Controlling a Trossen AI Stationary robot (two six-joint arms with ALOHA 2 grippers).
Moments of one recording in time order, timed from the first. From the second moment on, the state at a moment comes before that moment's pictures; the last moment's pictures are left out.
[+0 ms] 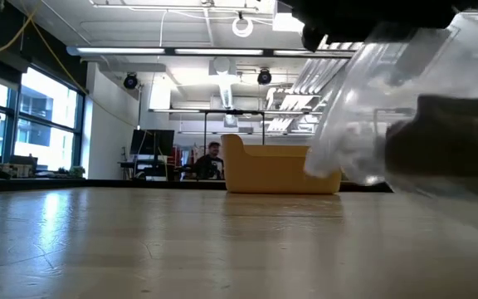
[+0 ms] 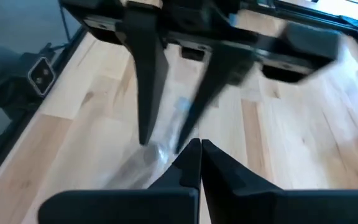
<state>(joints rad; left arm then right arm) -0.36 2.11 1.58 0.05 -0.23 0.05 0.78 1.25 0.82 -0.32 0.63 0.30</state>
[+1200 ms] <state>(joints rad) -0.41 2.08 1.58 -0.39 -0.34 -0.61 0.10 1.36 0.45 0.16 -0.17 0.50</state>
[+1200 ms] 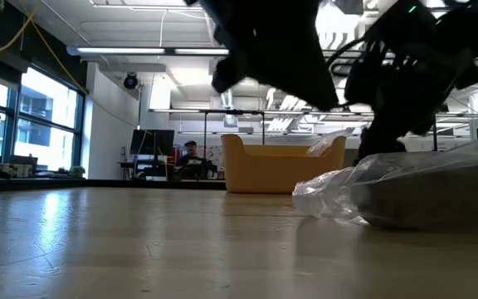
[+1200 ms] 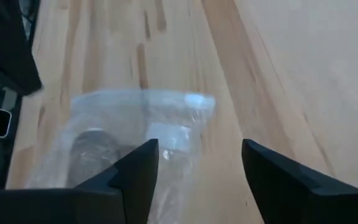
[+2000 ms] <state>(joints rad) -0.39 2.19 1.58 -0.57 -0.31 -0.70 0.10 1.73 0.61 0.23 -0.38 0.42</state>
